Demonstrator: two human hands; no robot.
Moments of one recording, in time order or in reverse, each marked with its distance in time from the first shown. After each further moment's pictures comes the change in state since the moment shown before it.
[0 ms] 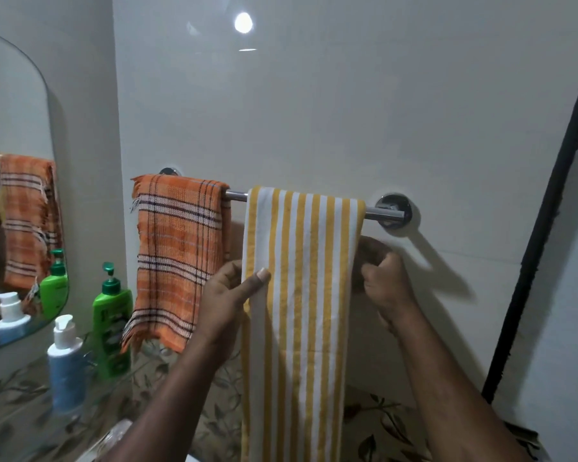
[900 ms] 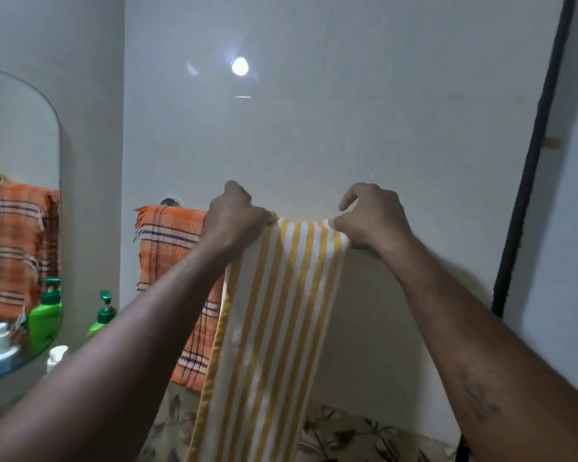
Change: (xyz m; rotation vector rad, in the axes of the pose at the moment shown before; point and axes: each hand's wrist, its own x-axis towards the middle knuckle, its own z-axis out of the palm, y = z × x) left_hand 0.084 0.149 0.048 0.895 0.122 0.113; right_hand 0.050 -0.148 0.018 -0.848 0.110 -0.087
